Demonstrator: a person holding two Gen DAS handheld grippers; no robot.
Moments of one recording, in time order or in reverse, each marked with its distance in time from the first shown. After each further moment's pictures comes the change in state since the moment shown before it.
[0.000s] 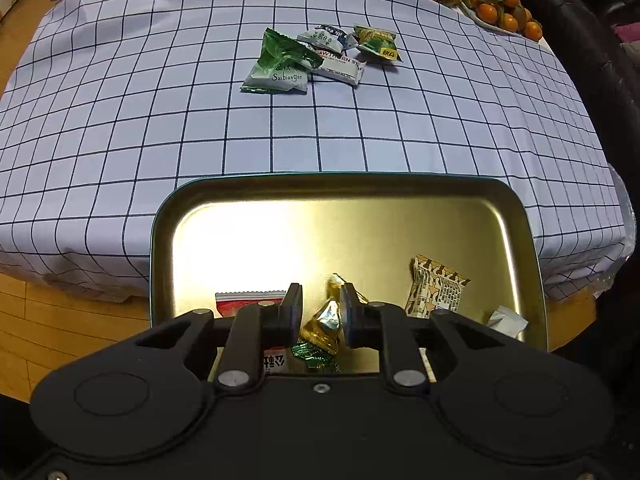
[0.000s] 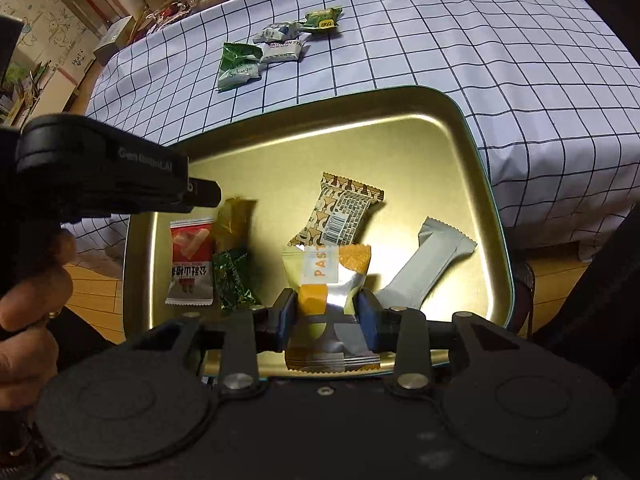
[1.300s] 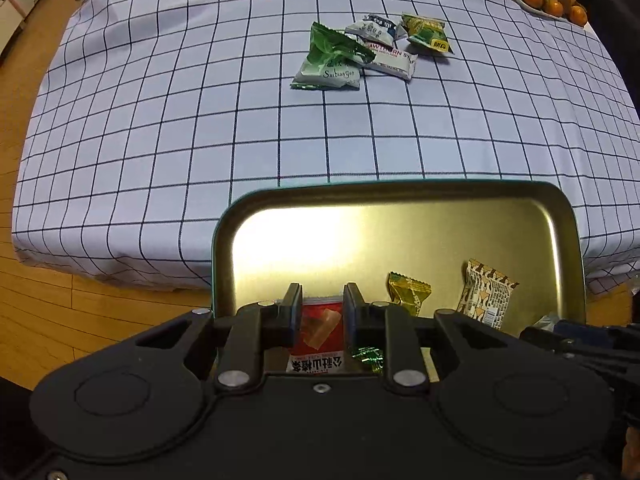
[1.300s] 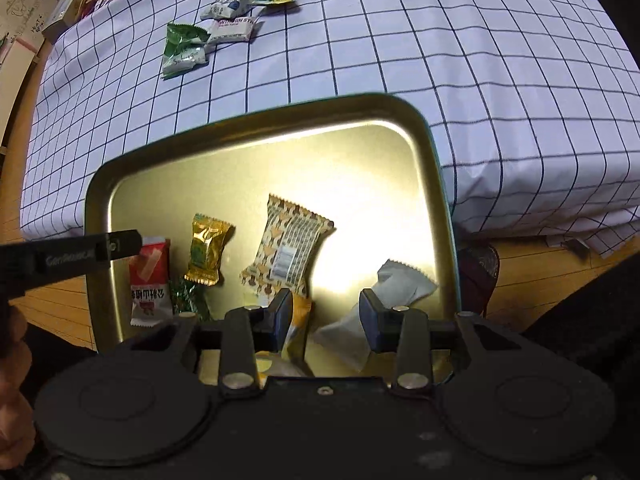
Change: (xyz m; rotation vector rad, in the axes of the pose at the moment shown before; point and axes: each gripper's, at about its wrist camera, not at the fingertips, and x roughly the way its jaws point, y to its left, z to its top) left arm -0.004 0.012 0.024 0.001 0.080 0.152; right arm 0.019 -0.021 0.069 0.002 0.203 -0.106
